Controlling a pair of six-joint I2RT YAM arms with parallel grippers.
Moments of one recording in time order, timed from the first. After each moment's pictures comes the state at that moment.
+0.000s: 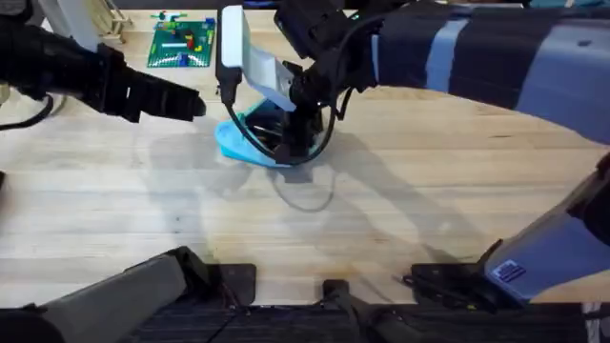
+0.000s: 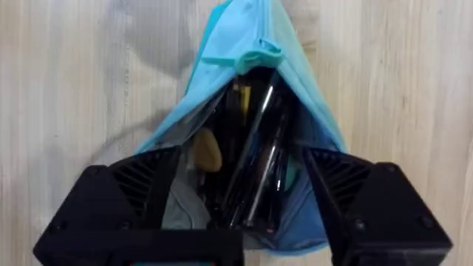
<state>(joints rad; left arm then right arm) 0.42 1.33 1.34 -1.40 0.63 0.81 0.73 1.87 1.43 -0.66 -0.34 -0.80</state>
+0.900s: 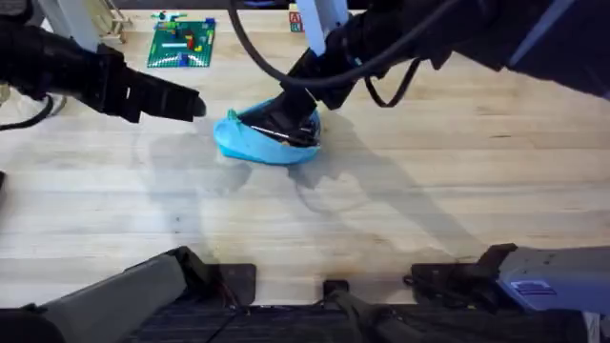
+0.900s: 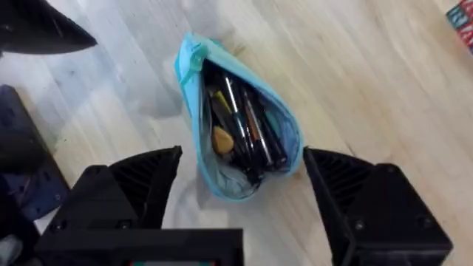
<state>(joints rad) 0.42 1.33 1.34 -1.40 0.63 0.81 0.73 1.54 1.43 -0.77 -0.19 -0.16</state>
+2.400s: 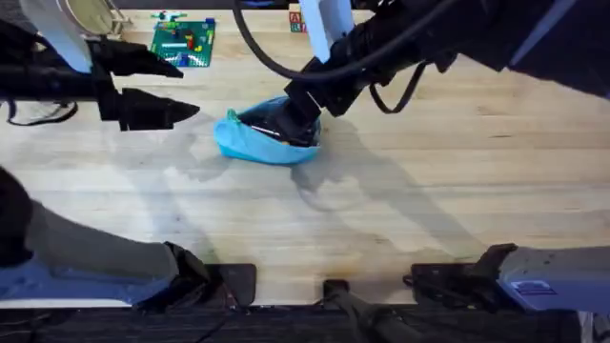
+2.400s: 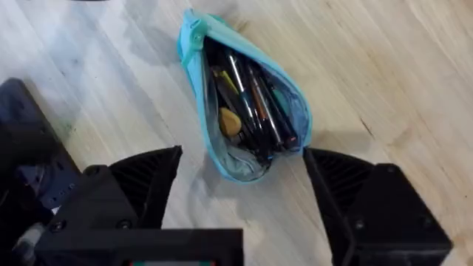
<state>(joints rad) 0.59 1.68 1.34 -1.49 1.04 1.62 0.73 1.54 1.43 -0.84 -0.19 -0.10</state>
